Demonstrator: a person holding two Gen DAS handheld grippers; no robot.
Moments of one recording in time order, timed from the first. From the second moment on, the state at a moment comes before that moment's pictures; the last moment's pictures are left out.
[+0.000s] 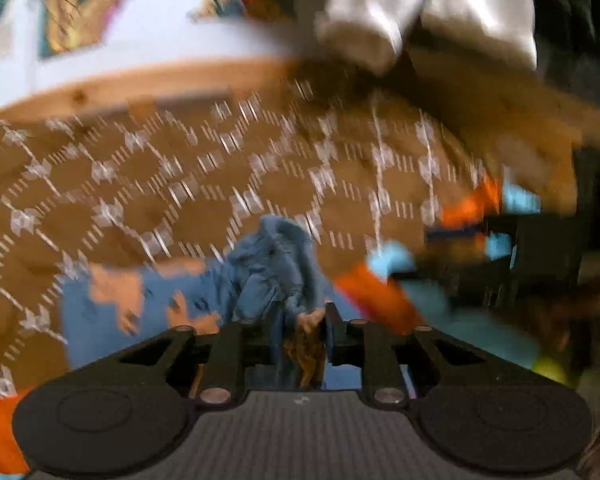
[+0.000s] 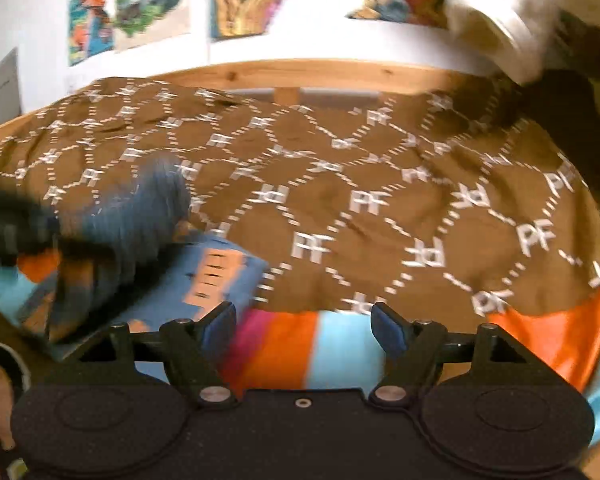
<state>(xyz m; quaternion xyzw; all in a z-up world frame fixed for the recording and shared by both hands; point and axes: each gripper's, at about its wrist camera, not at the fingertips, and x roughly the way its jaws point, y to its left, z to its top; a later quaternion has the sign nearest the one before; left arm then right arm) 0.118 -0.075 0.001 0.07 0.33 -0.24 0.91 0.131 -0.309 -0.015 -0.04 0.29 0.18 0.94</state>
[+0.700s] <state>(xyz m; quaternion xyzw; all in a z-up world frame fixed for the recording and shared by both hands) 0.090 -0.083 -0.026 0.17 0.31 -0.23 0.90 0.169 -0.272 -0.028 0.11 0.29 0.30 0.90</state>
